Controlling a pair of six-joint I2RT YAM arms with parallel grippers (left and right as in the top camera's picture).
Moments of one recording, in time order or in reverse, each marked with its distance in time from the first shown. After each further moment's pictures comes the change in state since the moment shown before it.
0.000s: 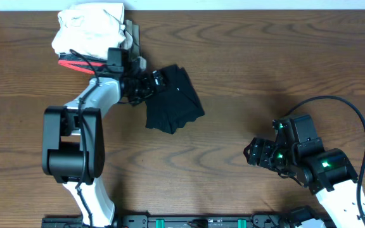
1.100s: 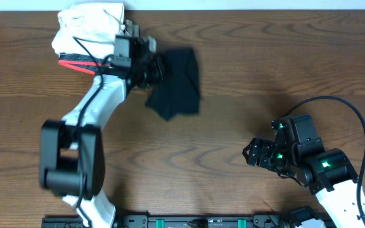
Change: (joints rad) left arm -0.056 -0.152 0.062 0.113 -0.027 -0.077; right arm 0.000 0.000 0.000 0.000 -0.014 -0.003
